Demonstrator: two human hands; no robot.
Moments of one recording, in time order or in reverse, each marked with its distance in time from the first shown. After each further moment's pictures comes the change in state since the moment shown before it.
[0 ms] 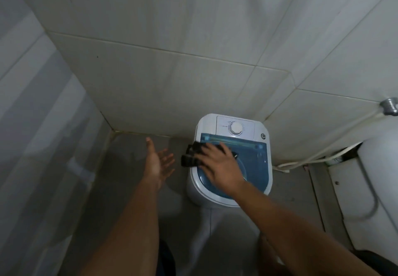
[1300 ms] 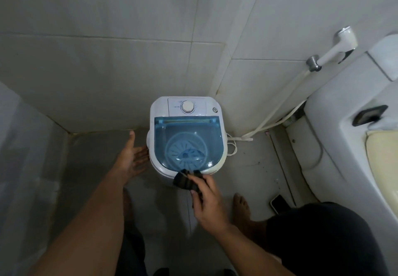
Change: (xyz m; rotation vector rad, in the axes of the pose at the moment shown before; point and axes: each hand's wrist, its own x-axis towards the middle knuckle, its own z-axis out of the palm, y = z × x) left_hand -0.024 -0.028 0.027 0.424 -0.174 -0.063; right_hand -0.174 -0.074 -0.003 0.625 0.365 0.543
